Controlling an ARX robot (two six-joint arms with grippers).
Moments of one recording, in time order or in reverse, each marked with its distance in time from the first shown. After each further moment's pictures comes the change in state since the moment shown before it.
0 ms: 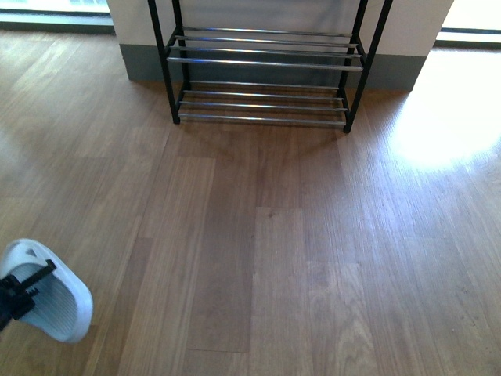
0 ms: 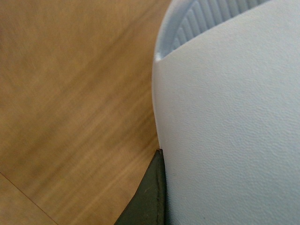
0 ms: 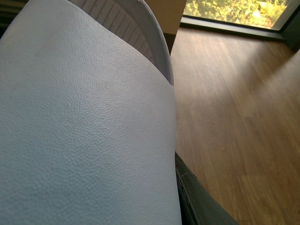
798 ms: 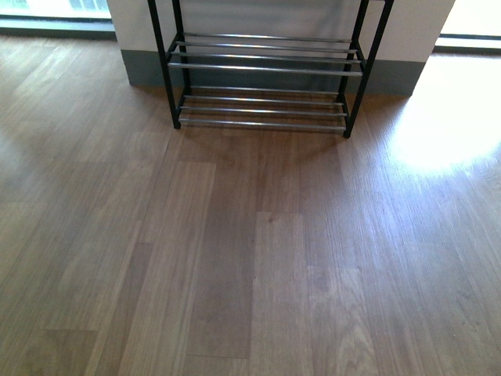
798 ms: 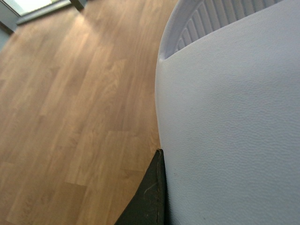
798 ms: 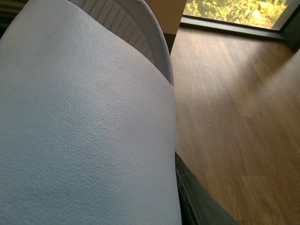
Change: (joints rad) left arm 0.091 -1.395 -0.648 -0.147 0.149 0.881; right arm 0.000 0.000 0.000 0.000 0.000 0.000
